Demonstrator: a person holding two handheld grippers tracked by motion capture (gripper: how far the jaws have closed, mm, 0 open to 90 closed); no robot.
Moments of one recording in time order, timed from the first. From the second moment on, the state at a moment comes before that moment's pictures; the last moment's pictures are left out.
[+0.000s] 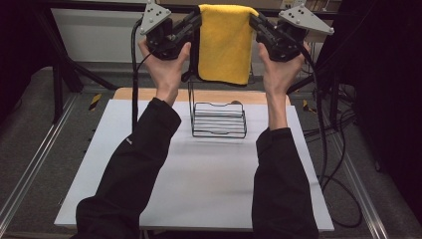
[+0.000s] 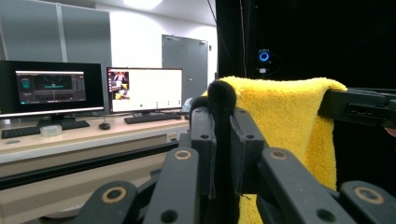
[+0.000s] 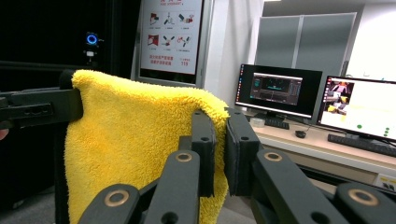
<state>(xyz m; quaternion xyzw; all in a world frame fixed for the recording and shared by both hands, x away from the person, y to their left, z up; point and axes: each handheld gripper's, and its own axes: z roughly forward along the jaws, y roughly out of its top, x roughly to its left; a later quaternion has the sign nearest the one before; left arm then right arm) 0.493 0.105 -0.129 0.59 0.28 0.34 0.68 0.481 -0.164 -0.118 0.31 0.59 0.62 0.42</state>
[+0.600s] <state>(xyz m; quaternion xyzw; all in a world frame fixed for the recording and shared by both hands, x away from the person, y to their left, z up) 0.530 0.106 -0.149 0.60 0.29 0.34 0.66 0.522 -0.160 -0.128 0.31 0.61 0.60 0.42</state>
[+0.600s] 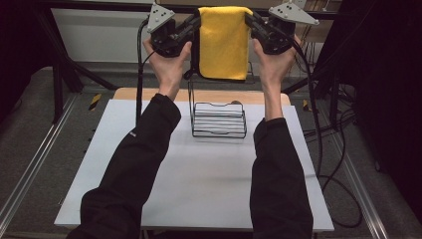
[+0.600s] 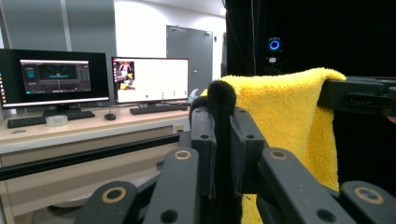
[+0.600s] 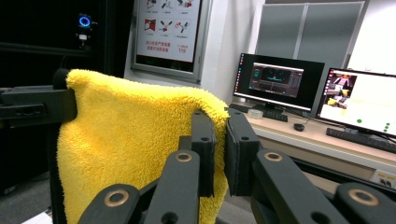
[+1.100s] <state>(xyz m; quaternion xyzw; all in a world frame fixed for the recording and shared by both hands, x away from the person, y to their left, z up) 0.532 0.105 -0.182 0.63 0.29 0.32 0.65 0.527 -0.167 -0.162 0.32 0.63 0.58 0.40</state>
